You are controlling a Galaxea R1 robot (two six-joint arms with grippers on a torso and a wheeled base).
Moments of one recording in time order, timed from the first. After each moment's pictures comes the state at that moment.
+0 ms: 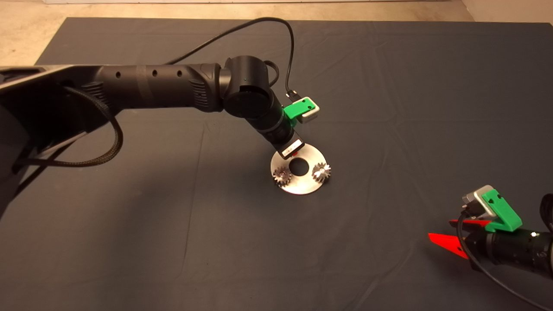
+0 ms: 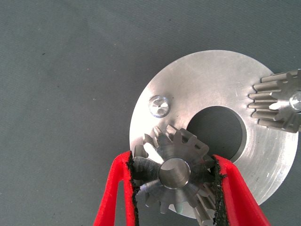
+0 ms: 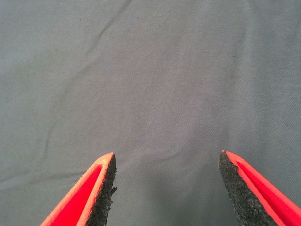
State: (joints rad) left arm -0.39 2.79 -1.27 0.50 1.18 -0.56; right arm -0.12 1.68 -0.39 -1.21 -1.02 1.21
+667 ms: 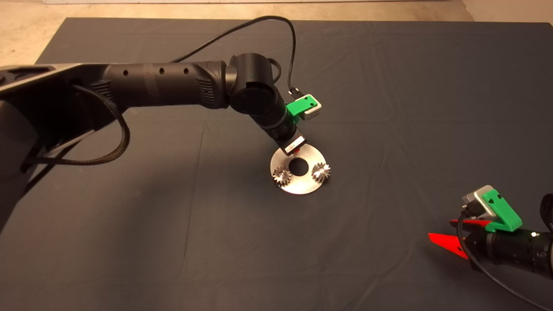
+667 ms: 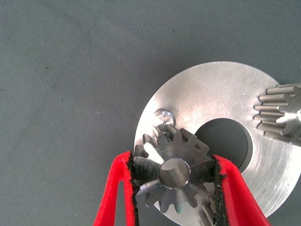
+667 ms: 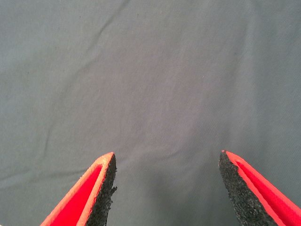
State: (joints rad) left arm -0.39 2.82 -1.32 0.50 1.17 -0.53; right arm -0.13 1.68 -0.39 -1.21 -1.02 1.21
